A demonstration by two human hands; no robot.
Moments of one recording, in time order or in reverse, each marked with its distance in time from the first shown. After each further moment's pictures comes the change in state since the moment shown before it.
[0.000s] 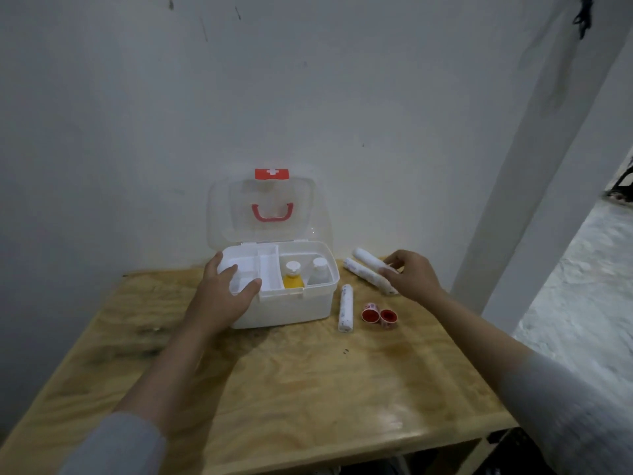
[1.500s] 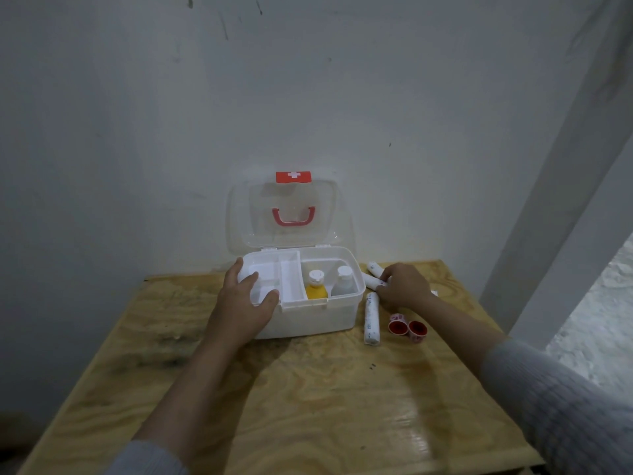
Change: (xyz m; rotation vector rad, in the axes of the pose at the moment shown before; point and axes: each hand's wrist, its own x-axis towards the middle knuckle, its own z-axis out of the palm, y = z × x) left_hand 0.001 -0.001 0.004 -0.015 0.042 -0.014; right_hand 0.034 -0.019 0.064 -0.241 -0.203 0.068
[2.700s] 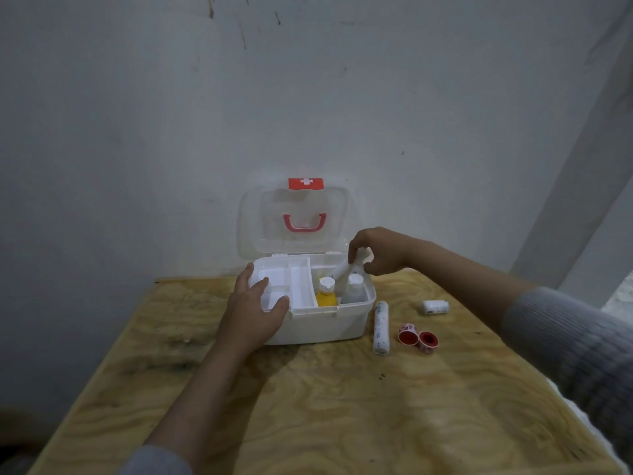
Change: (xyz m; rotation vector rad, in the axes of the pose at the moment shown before) left_hand 0.002 -0.005 0.002 0.003 -0.002 0.016; right_hand 0.014 -0.086 -0.080 -0.252 -0.250 -0.641
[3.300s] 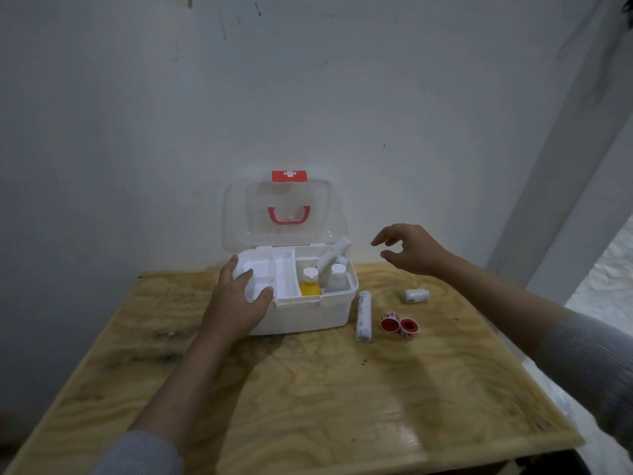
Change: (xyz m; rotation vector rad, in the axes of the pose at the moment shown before) left_hand -0.001 0.003 -0.001 -0.004 0.006 -0.014; right_hand -0.066 0.038 0.015 0.283 0.373 0.174
